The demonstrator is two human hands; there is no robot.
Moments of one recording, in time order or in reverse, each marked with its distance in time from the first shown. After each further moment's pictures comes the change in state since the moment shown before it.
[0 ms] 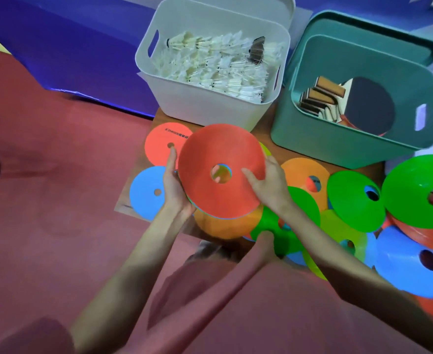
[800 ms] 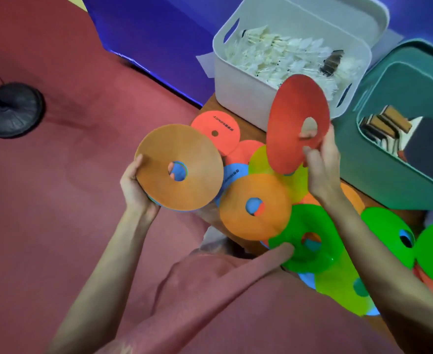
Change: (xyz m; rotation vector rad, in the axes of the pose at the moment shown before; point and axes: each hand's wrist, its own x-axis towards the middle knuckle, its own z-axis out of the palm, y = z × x) left_hand -0.049 0.055 -0.114 -0.148 0.341 0.355; right_hand 0.041 -0.037 -0.022 0.221 0.012 -0.275
